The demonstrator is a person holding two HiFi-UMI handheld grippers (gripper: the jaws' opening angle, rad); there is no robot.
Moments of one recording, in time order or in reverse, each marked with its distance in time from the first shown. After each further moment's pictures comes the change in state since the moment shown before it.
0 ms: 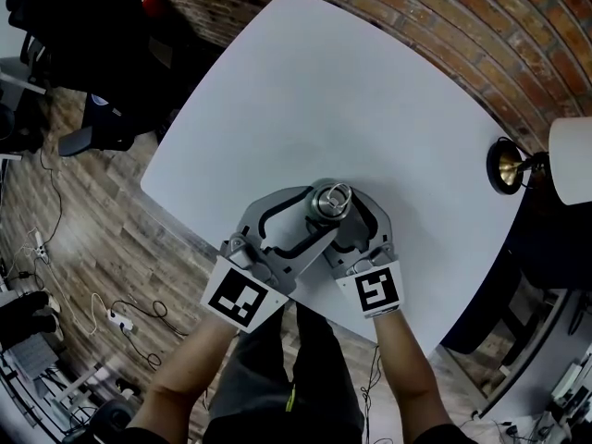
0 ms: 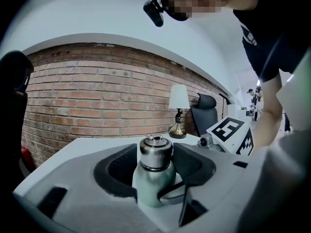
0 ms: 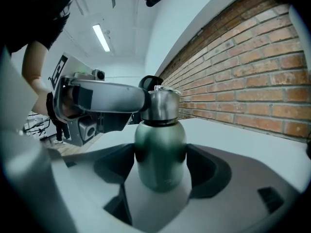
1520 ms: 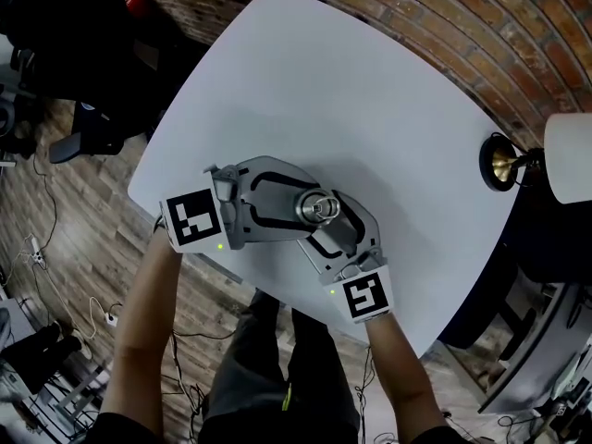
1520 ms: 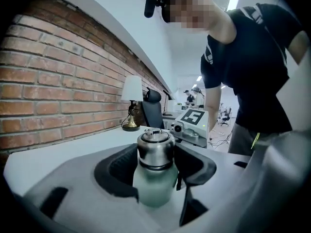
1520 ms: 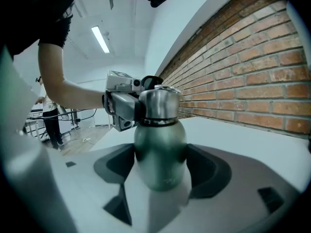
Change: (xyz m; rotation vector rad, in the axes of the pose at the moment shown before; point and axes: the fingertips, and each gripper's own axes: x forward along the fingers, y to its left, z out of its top) left arm 0.014 -0.014 -0.011 0.139 0.043 -0.769; right arm 0.002 0.002 -0.002 0.019 0.003 0.018
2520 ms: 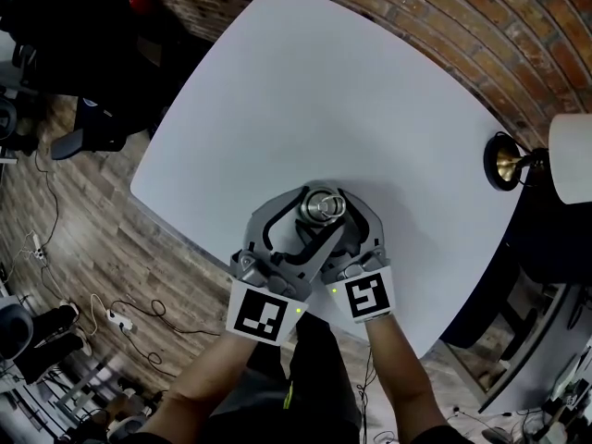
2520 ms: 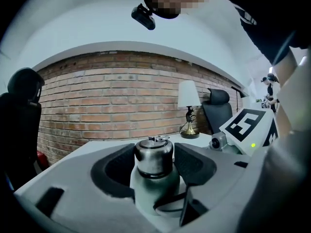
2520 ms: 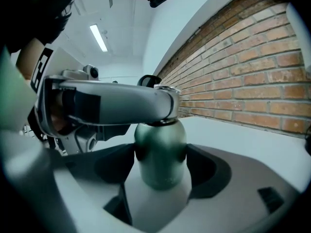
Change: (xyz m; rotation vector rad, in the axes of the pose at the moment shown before) left arm -0.006 0.013 0.005 -0.094 -0.021 0.943; right arm -0.002 -0.002 -0.003 0.003 0.010 -0.031
